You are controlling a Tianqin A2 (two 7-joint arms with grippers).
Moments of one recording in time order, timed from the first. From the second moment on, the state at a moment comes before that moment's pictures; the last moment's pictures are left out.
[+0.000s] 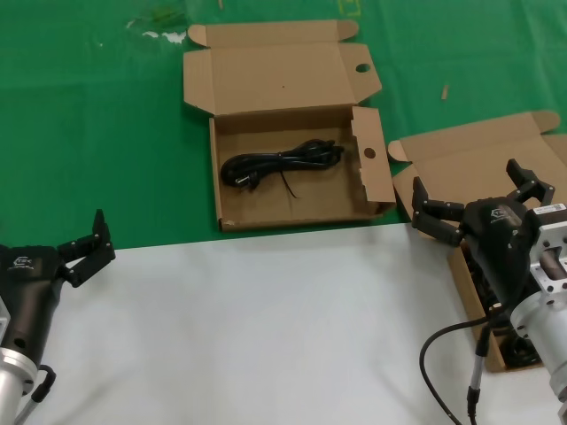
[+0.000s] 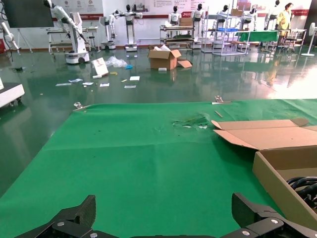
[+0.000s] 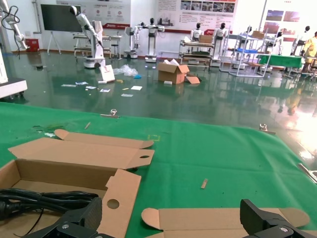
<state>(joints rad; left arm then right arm) 0.00 -0.30 1.60 -1.60 -1.80 0.00 0.00 0.03 0.30 -1.62 1.59 1.77 -0.03 0.01</state>
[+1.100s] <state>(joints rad) 0.00 -0.30 1.60 -1.60 -1.80 0.00 0.00 0.03 0.30 -1.62 1.59 1.77 -0.03 0.01</state>
